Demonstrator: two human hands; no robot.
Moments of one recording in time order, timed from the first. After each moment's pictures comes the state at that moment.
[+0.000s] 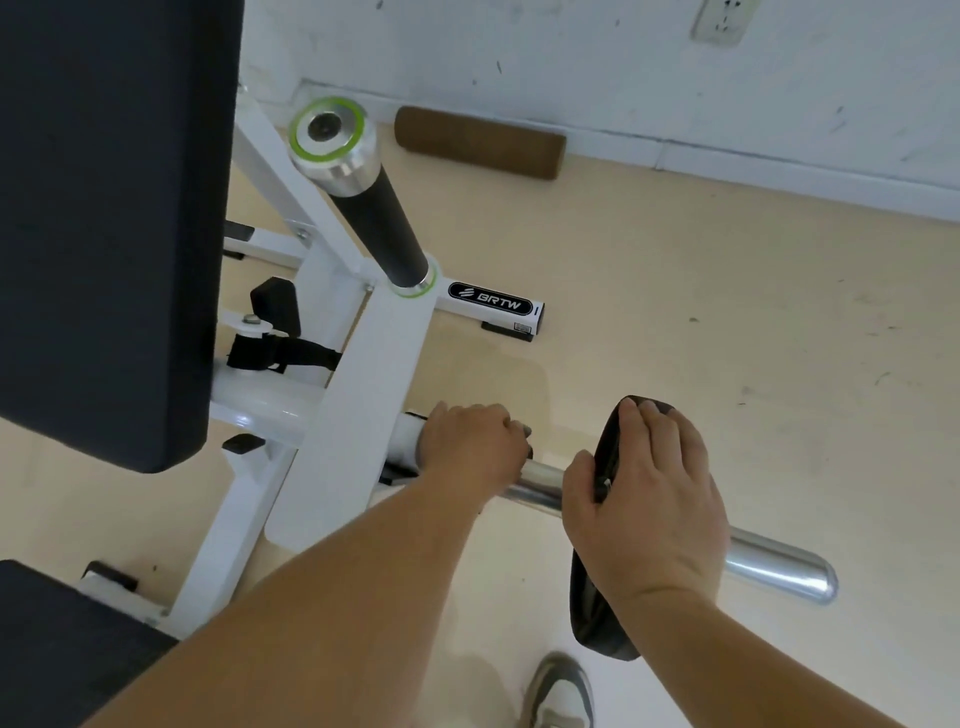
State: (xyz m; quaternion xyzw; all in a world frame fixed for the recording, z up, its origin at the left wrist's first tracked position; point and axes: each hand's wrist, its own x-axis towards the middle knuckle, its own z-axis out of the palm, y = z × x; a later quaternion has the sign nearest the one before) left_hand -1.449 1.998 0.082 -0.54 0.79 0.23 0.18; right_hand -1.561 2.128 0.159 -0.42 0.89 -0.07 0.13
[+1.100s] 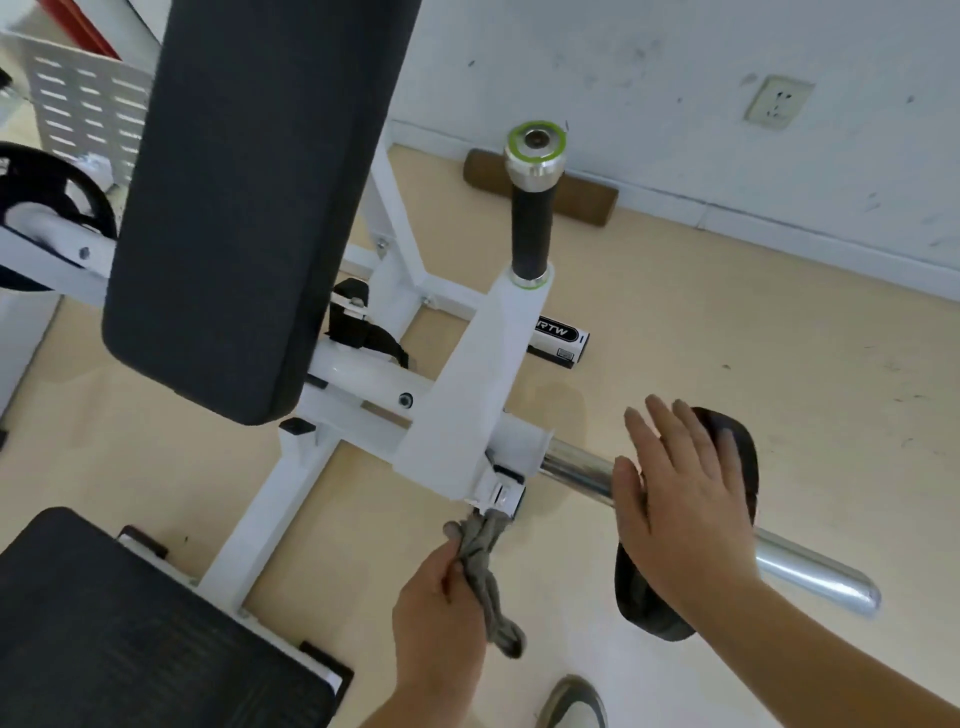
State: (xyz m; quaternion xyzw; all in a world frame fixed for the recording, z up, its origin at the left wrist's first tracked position) left_hand -1.320 2.154 0.158 -0.76 0.36 0.51 -0.21; right_hand -1.533 2.144 0.173 -0.59 0.80 -0.10 0.11
